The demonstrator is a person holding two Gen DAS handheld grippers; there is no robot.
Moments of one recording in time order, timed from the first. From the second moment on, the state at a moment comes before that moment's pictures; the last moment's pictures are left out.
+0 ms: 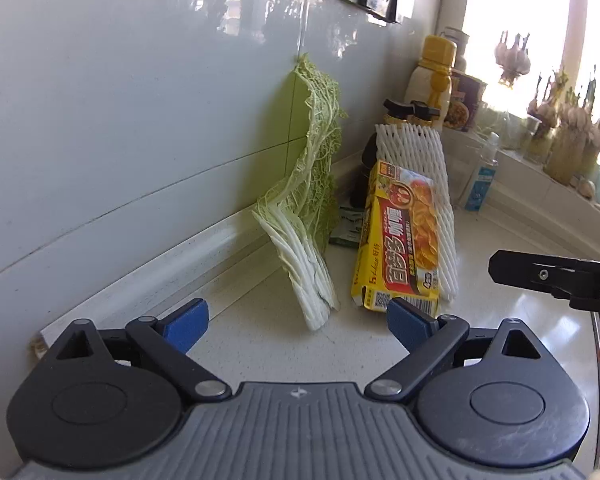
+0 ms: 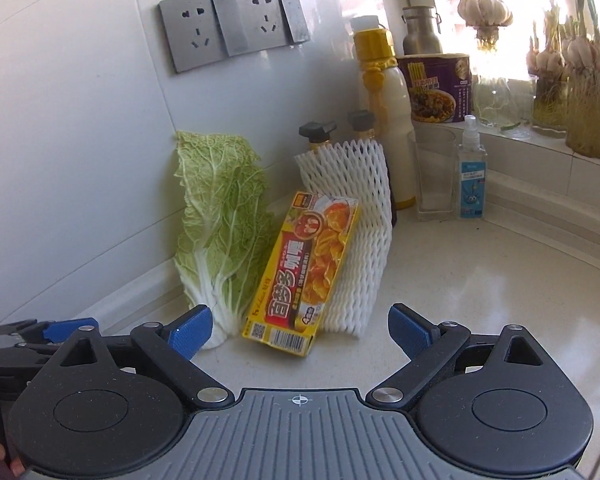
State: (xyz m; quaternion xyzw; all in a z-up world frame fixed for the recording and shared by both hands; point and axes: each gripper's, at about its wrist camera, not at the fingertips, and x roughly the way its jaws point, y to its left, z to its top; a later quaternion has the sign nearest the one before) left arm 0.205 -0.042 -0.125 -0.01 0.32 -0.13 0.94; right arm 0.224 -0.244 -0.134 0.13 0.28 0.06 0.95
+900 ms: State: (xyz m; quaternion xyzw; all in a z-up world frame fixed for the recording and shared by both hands) left arm 0.263 -0.045 -0.170 -0.14 0.30 -0.12 0.94; right arm 0.329 -0.218 -0.190 0.12 0.30 0.03 0.95
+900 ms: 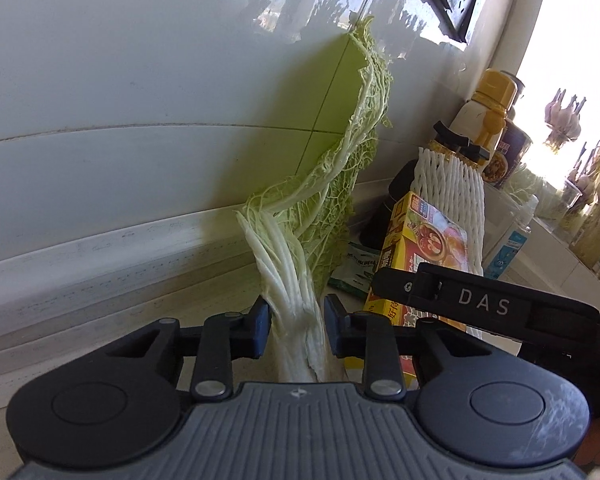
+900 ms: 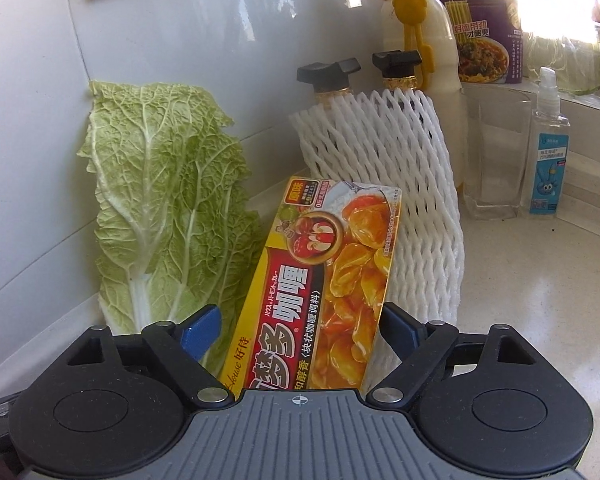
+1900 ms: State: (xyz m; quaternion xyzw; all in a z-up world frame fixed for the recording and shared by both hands) left arm 0.226 -0.053 -0.127 -0.08 0.29 -0.15 0.94; right arm 0.288 -0.237 -0.156 0.17 0.30 0.03 0.94
